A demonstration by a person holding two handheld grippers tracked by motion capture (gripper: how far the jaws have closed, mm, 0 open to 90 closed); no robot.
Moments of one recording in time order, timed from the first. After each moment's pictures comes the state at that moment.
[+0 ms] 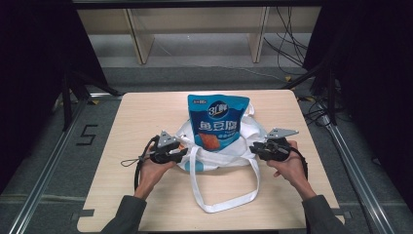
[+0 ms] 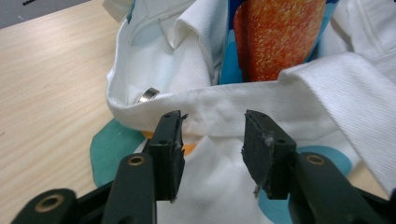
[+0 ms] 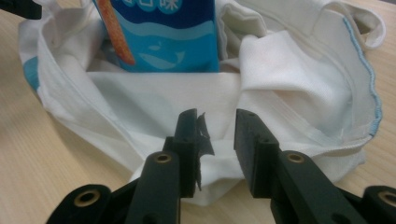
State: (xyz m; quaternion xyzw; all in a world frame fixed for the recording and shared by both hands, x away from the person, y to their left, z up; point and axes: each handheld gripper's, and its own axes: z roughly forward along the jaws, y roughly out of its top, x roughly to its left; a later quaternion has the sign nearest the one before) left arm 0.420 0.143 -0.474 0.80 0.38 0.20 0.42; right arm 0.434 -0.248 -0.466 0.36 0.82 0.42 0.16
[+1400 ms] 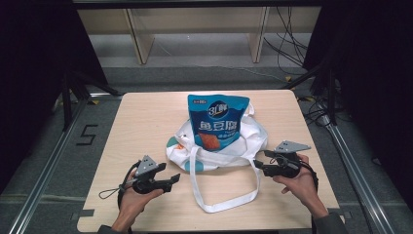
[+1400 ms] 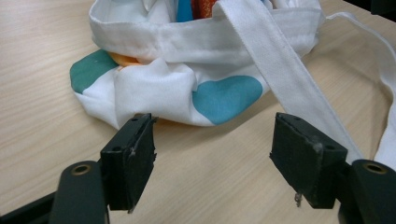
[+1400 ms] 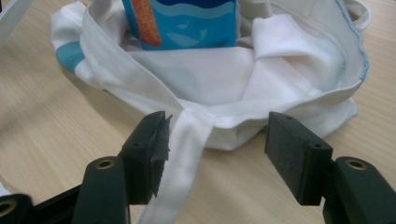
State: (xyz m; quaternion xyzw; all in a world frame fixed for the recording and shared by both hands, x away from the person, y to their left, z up) left arm 0.338 0.174 -0.484 0.77 0.41 0.15 0.47; right arm 0.384 -0.260 -0.462 0.38 0.81 0.42 0.16
